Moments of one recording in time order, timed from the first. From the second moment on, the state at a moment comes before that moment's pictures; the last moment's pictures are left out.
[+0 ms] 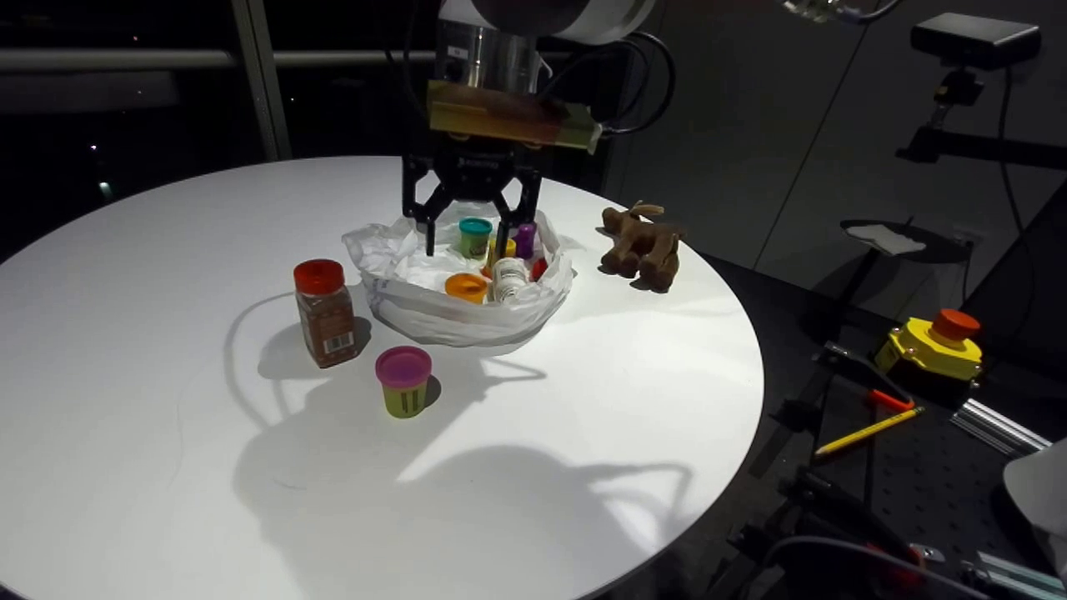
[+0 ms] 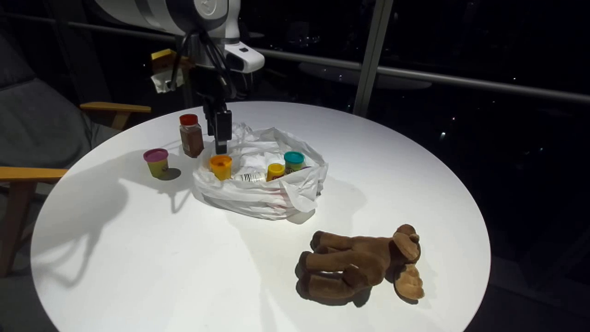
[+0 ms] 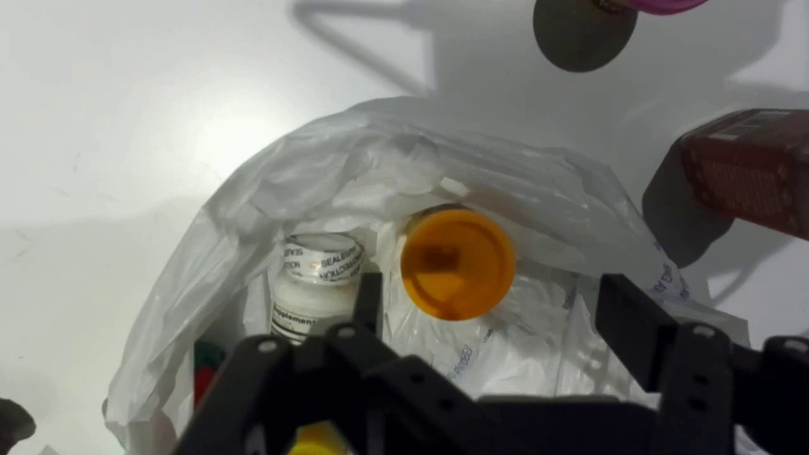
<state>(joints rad) 0.23 0.49 0.00 -1.97 0.08 2.49 0.75</state>
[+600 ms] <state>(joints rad) 0.23 0.59 0.00 -1.90 0.09 2.48 0.75</state>
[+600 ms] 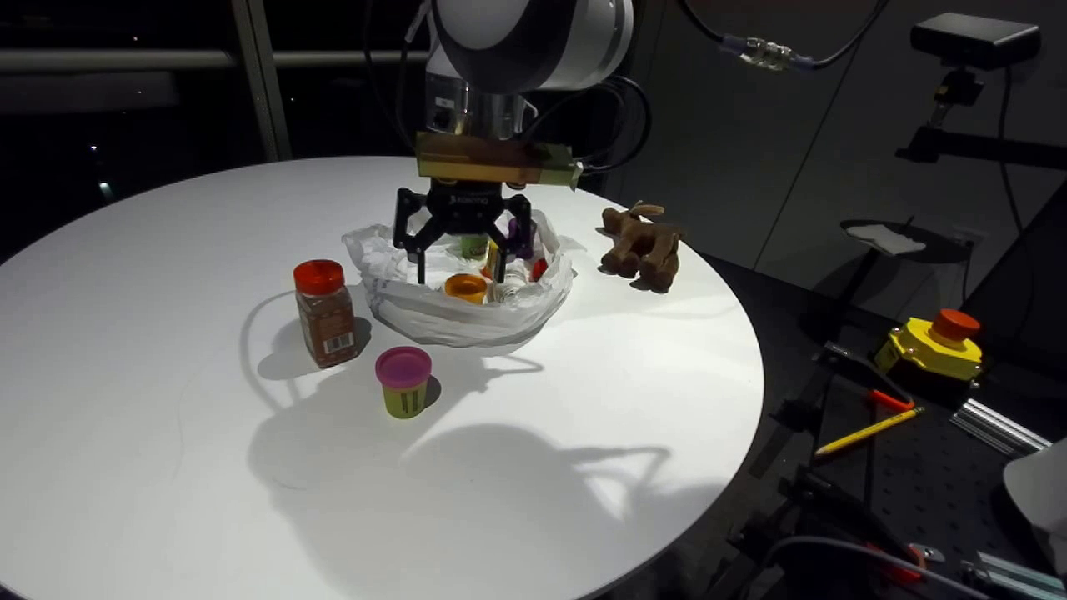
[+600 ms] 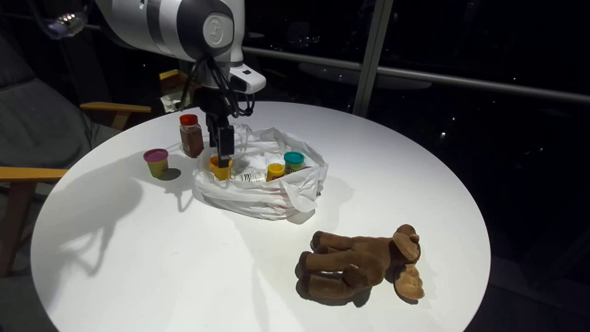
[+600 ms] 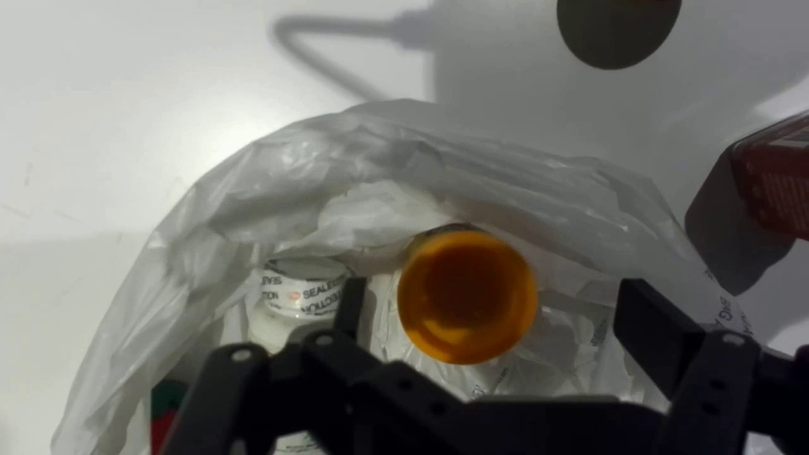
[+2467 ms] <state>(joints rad) 0.27 0.27 0.04 -2.07 0.04 2.44 0.77</state>
